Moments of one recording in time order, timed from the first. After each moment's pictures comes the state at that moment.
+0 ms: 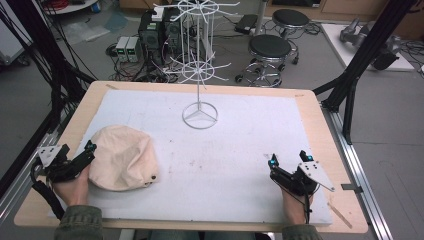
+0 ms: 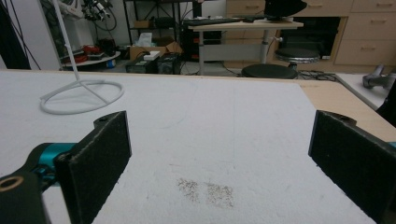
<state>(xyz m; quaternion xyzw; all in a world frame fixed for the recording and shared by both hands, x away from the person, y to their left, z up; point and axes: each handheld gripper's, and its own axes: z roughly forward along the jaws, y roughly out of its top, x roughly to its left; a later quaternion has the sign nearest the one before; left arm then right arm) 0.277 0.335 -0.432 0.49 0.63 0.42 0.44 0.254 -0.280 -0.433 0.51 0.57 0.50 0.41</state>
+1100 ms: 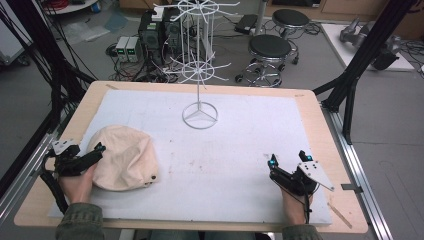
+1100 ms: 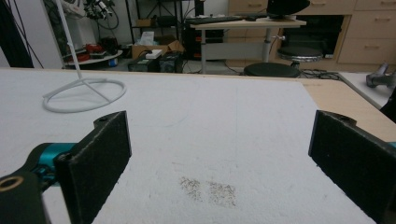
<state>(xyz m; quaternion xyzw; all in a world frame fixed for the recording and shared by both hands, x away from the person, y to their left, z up) 0.298 0.329 -0.438 0.55 0.65 0.35 0.39 0.254 -0.280 -0.434 0.51 0.57 0.50 0.41</state>
